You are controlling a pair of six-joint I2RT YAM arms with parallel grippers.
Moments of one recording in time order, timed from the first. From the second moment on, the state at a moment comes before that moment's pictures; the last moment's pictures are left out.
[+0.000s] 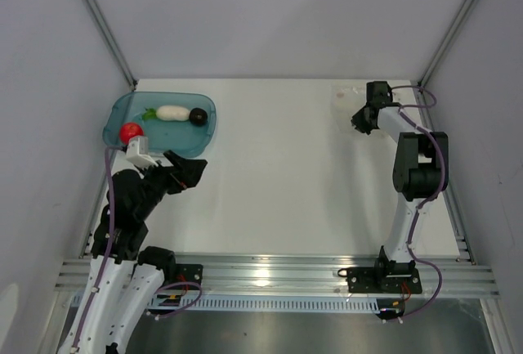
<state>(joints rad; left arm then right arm) -0.19 0.45 0.67 -0.44 0.16 -0.63 0.03 2.05 1.53 -0.39 0.10 0.84</state>
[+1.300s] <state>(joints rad) -0.19 0.40 0.67 -0.46 0.27 -0.66 0.50 1.29 0.88 -0.71 -0.08 0.42</state>
